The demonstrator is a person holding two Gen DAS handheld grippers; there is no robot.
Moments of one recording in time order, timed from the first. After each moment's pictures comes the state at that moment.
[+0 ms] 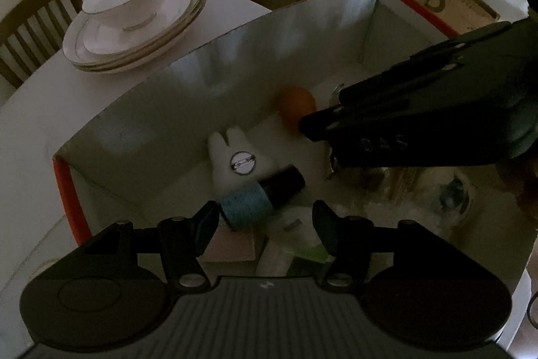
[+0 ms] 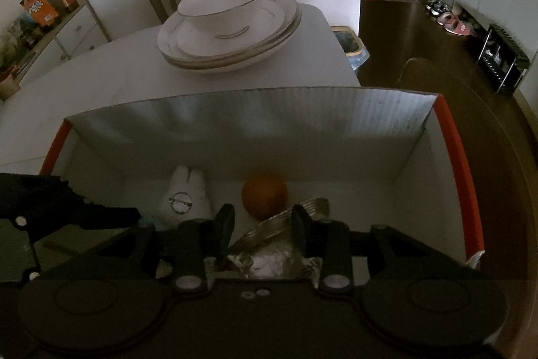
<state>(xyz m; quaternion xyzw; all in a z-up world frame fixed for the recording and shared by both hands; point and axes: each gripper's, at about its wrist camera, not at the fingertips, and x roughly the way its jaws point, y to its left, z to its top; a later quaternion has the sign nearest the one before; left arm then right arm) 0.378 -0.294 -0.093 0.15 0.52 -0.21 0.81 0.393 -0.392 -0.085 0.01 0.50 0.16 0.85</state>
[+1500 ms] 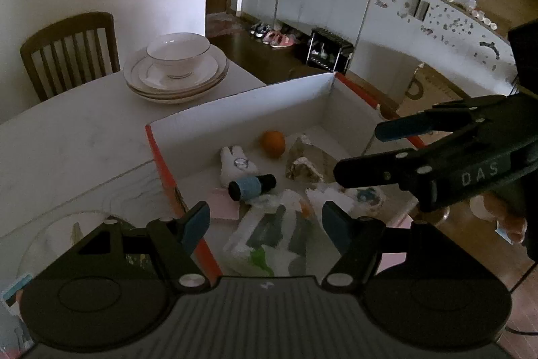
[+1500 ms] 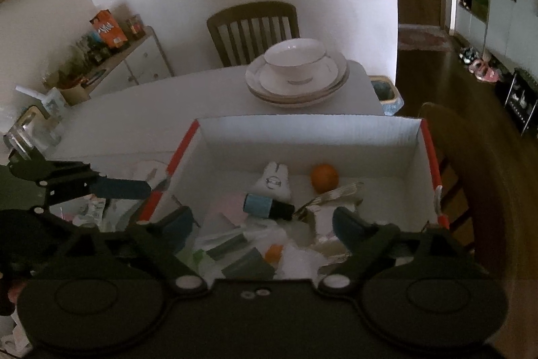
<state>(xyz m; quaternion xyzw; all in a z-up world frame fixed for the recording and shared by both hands) 0.263 -0.230 -0.012 0.04 0.41 -0.22 0.88 0.284 -0.400 -0.005 0.02 0.41 0.24 0.88</state>
